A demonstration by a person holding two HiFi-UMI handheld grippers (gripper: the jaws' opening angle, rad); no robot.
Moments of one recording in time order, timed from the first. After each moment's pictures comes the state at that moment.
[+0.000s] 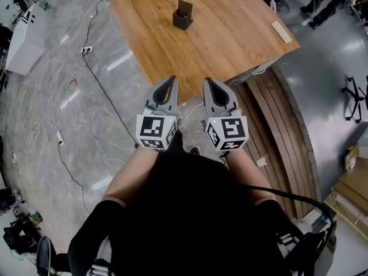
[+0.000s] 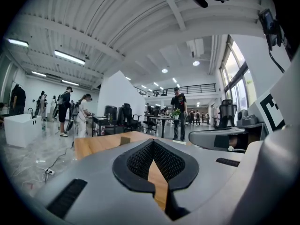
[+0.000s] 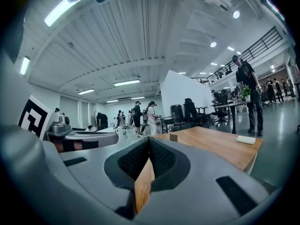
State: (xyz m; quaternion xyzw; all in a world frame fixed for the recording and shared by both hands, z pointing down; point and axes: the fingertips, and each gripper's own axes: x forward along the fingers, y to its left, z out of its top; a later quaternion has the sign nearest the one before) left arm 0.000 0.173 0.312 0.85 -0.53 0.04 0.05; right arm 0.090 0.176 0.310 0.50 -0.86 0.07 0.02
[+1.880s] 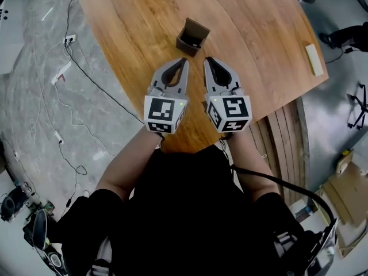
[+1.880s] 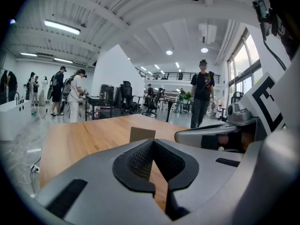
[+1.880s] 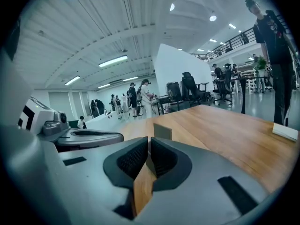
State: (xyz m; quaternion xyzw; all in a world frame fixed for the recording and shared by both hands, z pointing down) left arm -0.025 -0.234 0.456 0.85 -0.49 0.12 0.14; right arm 0.033 -0.240 0.454 0.49 -0.85 0.18 0.12
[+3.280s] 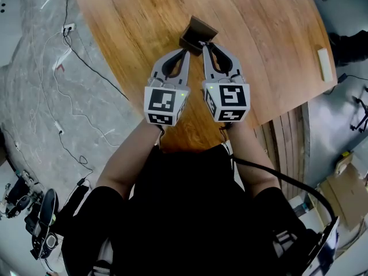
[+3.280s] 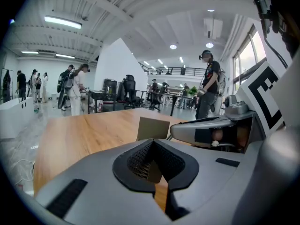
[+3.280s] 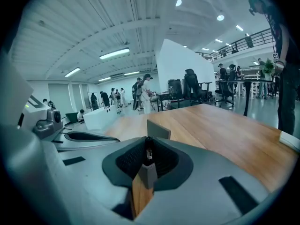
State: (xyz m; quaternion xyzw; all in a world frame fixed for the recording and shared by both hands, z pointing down) left arm -0.037 -0.277 0.505 0.84 -0.50 0.15 0.16; right arm 0.016 -0.298 0.493 0.49 -0.84 0.16 0.16
